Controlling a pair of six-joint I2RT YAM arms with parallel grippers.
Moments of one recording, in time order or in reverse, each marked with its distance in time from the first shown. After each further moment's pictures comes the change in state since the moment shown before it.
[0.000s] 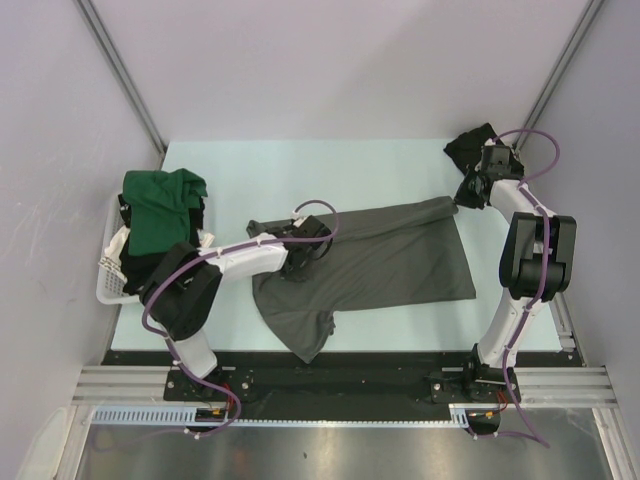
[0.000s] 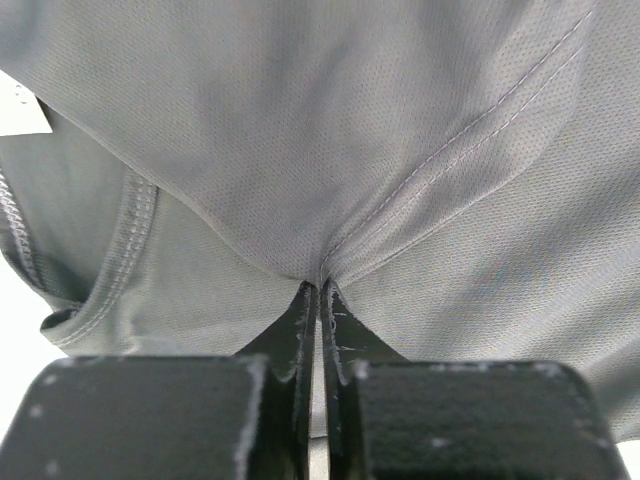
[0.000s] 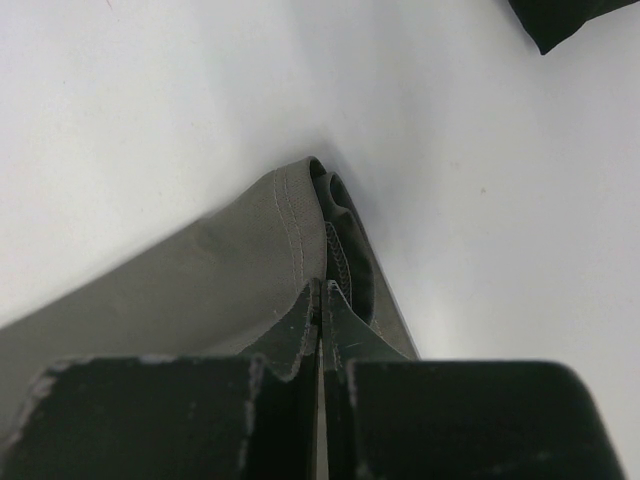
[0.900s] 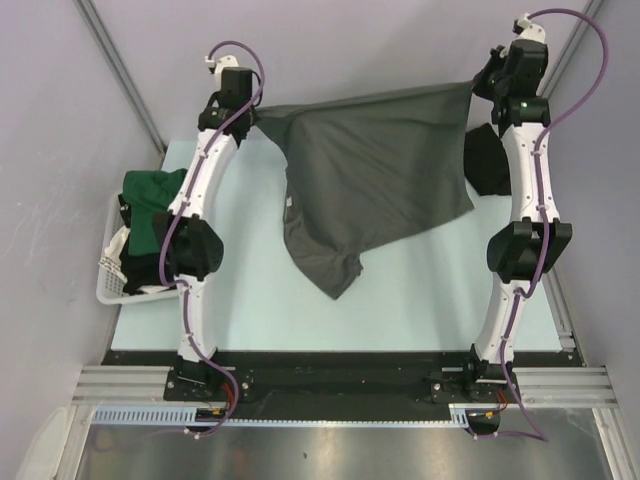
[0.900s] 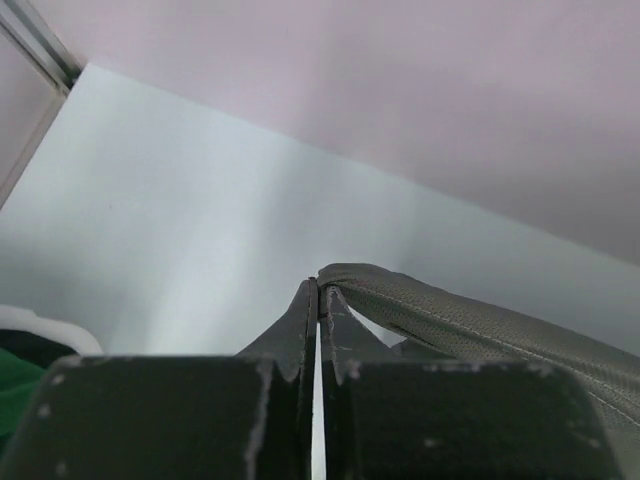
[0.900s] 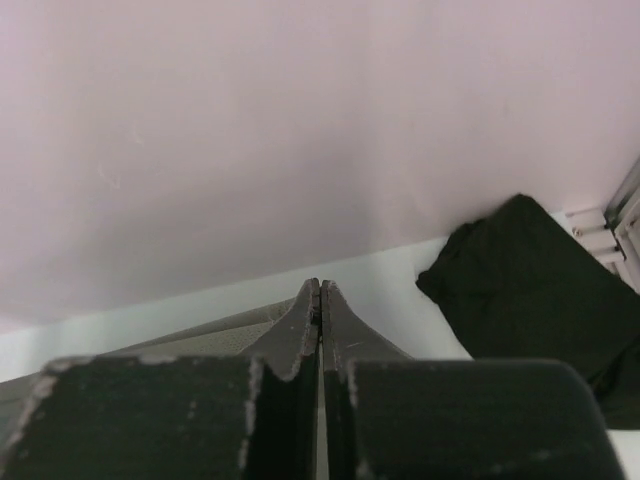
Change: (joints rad) left arm 0.505 0.475 1.320 -0.114 -0.144 0.216; right arm 0.062 0.179 0.965 -0.153 0.096 -0.048
